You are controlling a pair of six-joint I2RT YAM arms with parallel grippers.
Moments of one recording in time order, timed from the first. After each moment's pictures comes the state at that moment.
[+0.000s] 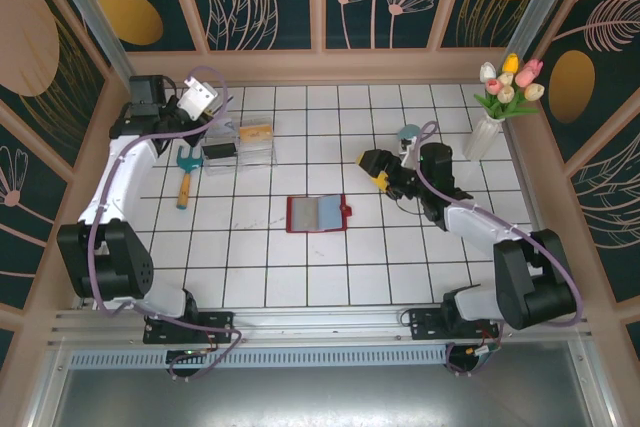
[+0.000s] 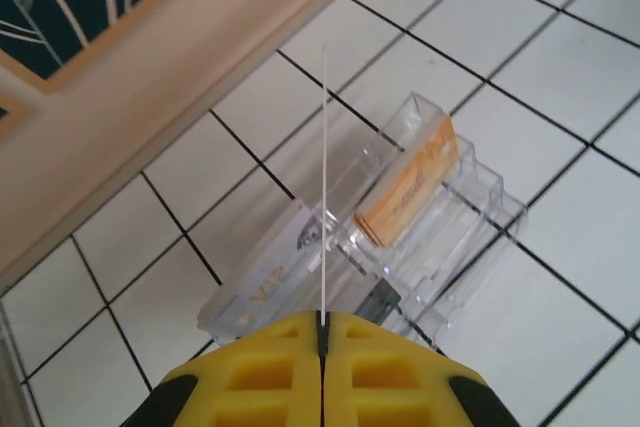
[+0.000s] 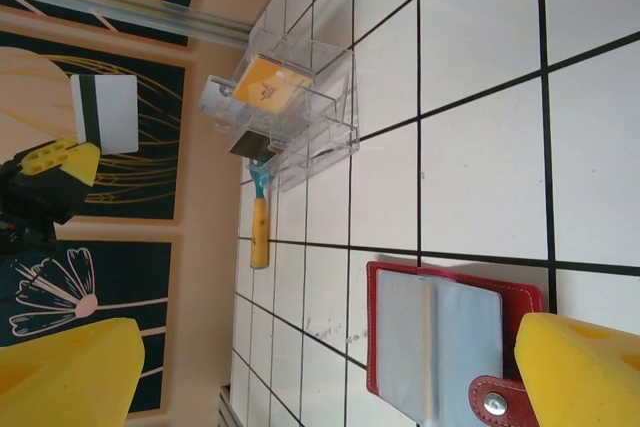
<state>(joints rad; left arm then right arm) 0.06 1.55 1.37 -0.58 0.45 0.71 0.29 1.35 0.61 0.30 -0.66 0.97</state>
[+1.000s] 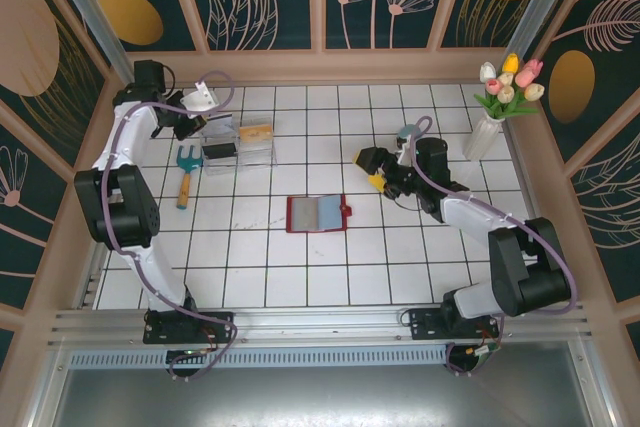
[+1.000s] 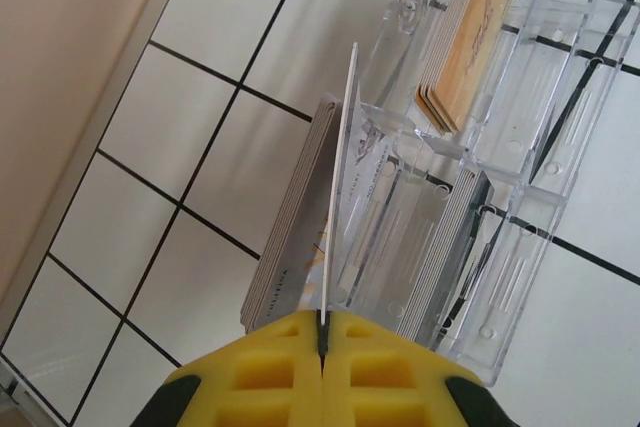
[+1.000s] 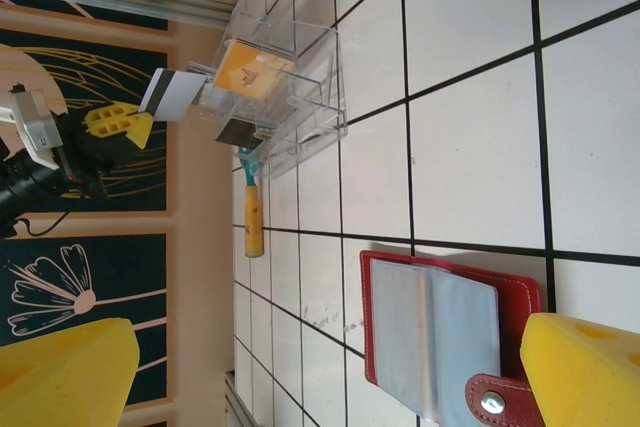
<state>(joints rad) 0.12 1.91 1.69 -0.82 0.41 1.13 0.29 1.41 0.66 0.23 -0.69 0.97</state>
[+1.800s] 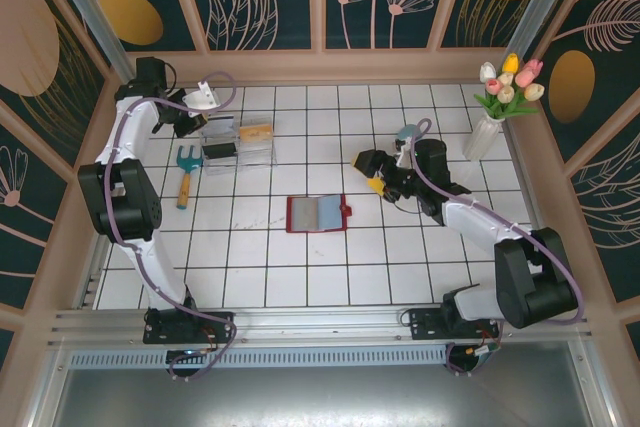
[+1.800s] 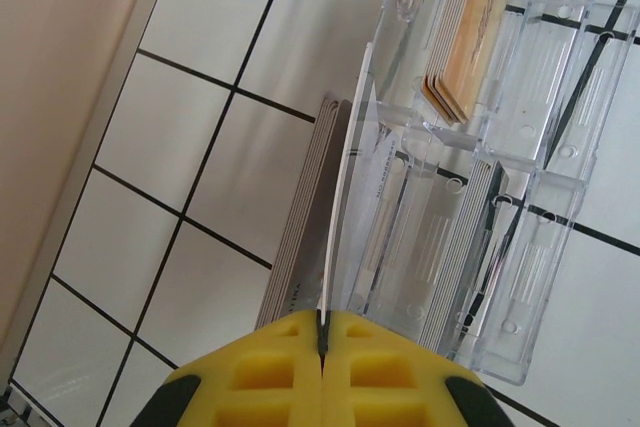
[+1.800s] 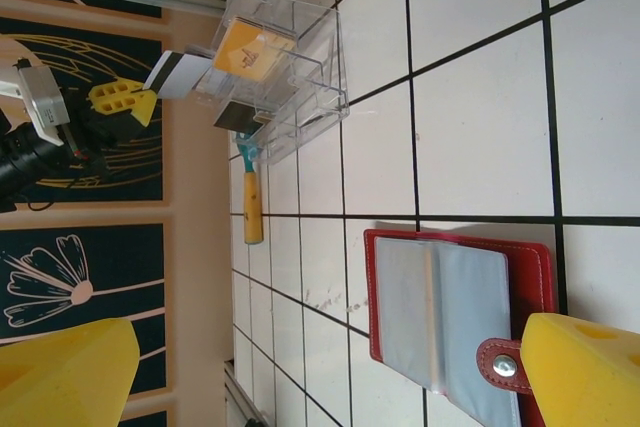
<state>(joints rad) 0.12 1.96 1.76 -0.86 0.41 1.21 0.32 1.35 0.67 0.15 -0.66 0.97</state>
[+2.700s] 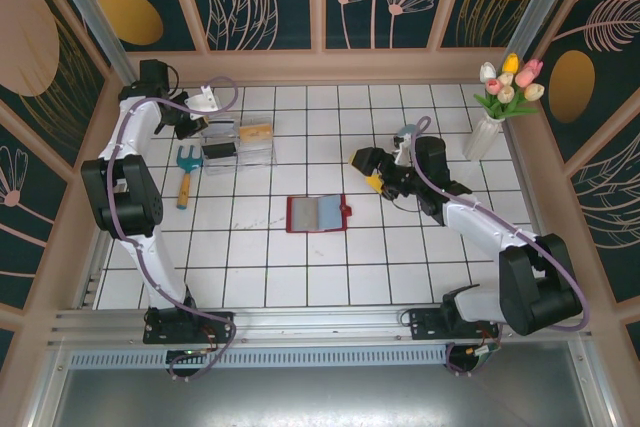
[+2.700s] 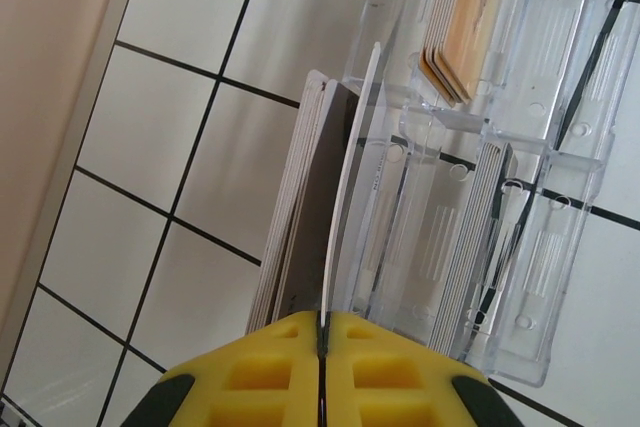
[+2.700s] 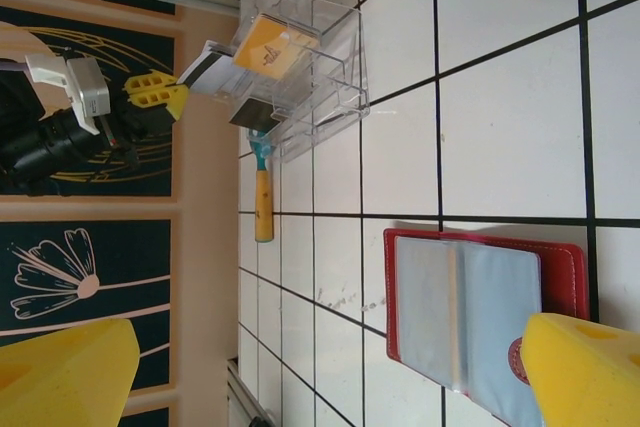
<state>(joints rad) 0.12 2.00 1.76 -0.85 0.39 1.26 0.35 1.31 0.69 0.12 -0.64 0.97</state>
